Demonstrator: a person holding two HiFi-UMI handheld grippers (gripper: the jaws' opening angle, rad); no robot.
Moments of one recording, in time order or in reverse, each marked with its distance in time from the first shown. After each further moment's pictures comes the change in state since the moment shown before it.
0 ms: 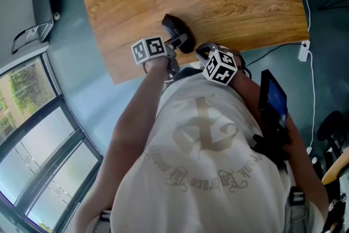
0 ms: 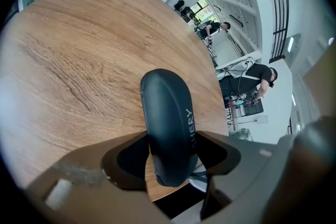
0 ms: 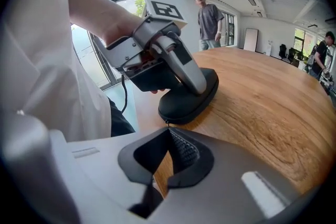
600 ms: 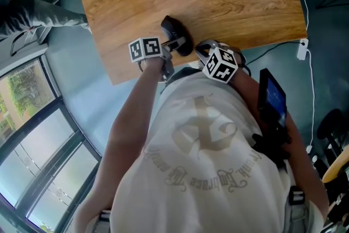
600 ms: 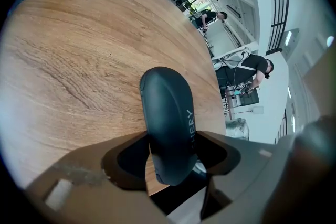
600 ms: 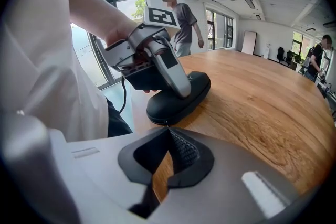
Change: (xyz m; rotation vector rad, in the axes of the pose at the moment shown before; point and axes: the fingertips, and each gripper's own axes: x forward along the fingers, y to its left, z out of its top) left arm 0.000 0.002 -0.012 0.045 0.109 -0.031; right arm -0.006 -0.012 0.000 -0.010 -0.013 -0.030
